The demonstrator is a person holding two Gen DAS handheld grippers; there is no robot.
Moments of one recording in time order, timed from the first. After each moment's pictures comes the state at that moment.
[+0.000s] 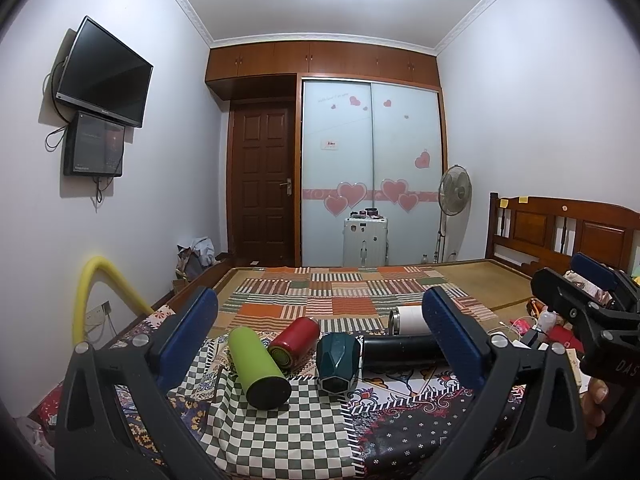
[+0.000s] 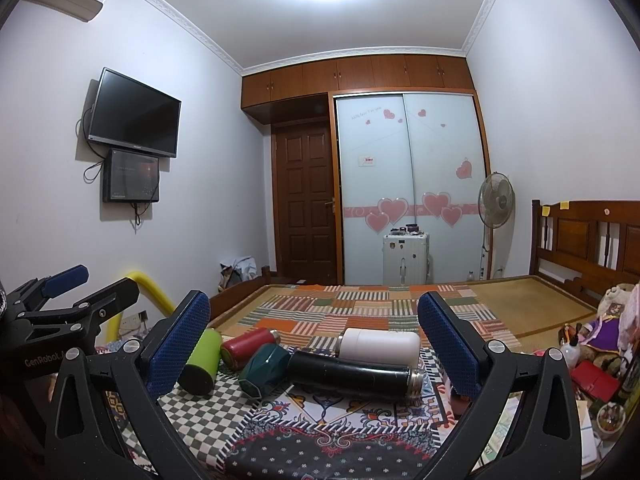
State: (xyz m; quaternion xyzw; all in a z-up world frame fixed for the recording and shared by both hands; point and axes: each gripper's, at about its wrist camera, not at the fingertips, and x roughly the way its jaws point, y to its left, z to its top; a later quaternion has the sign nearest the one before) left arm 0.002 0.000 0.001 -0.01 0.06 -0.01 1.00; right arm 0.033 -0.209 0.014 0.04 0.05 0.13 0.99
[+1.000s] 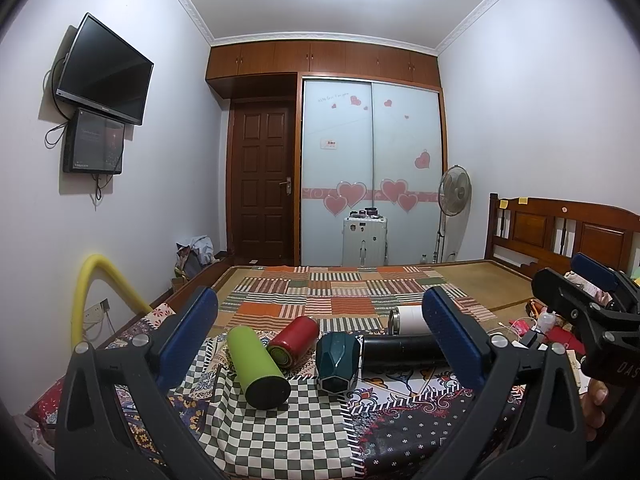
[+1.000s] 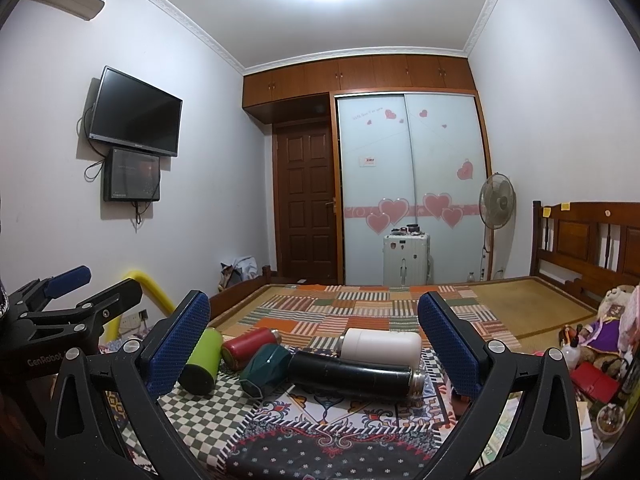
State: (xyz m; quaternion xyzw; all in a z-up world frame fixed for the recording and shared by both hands) left arm 0.003 -0.001 0.000 -0.01 0.06 -0.01 1.00; right arm 0.033 -0.208 0.016 0.04 0.05 0.13 0.99
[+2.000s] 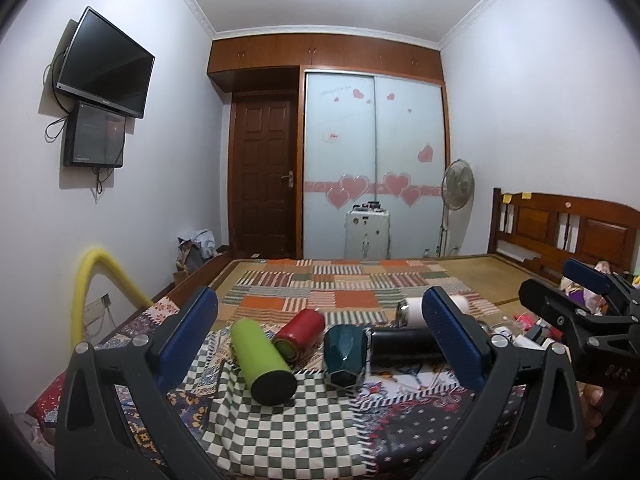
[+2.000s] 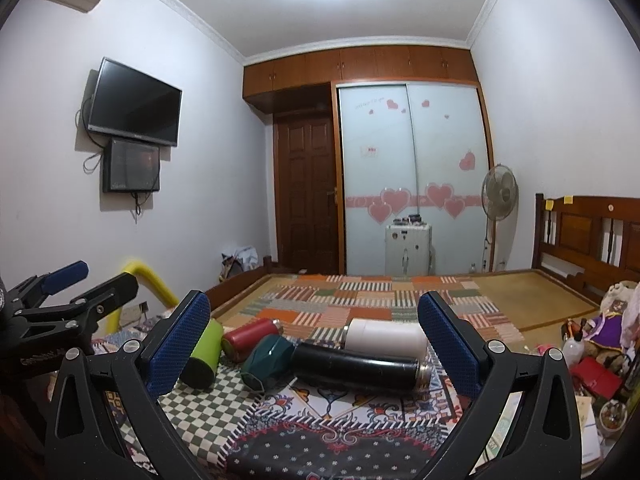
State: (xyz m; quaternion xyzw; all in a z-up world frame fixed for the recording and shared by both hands) left arm 0.014 0.009 -0.012 -0.01 0.07 -0.01 1.00; right arm 0.052 -0.195 0.004 0.03 0.09 0.13 0.99
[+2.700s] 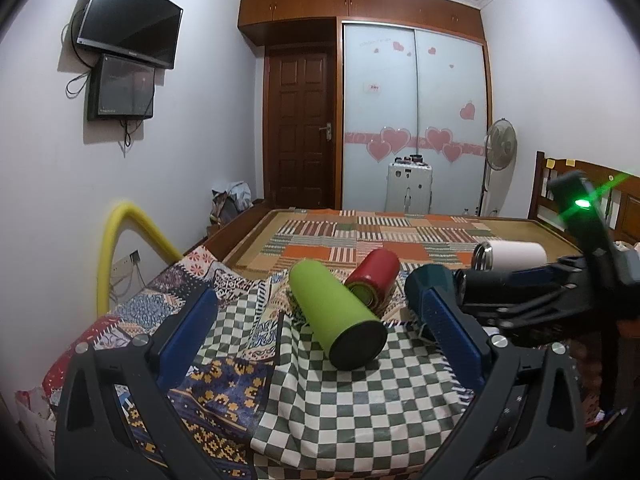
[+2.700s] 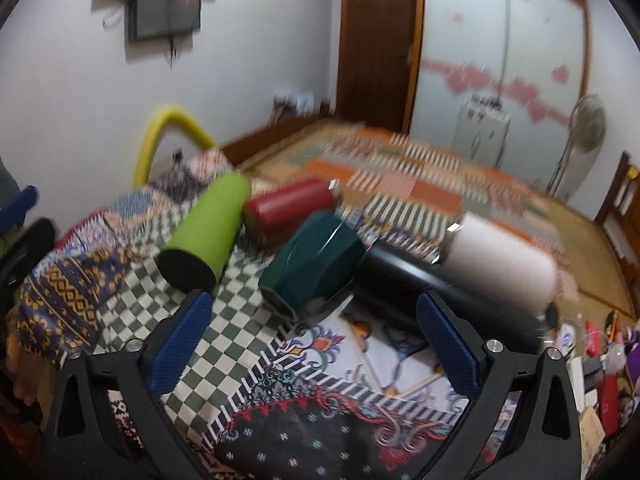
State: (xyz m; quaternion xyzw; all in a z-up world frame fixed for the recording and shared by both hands) left arm 0.071 0.083 -0.082 -0.02 0.16 0.05 0.99; right arm 0.201 -0.102 -0.078 -0.08 0.38 0.25 0.89
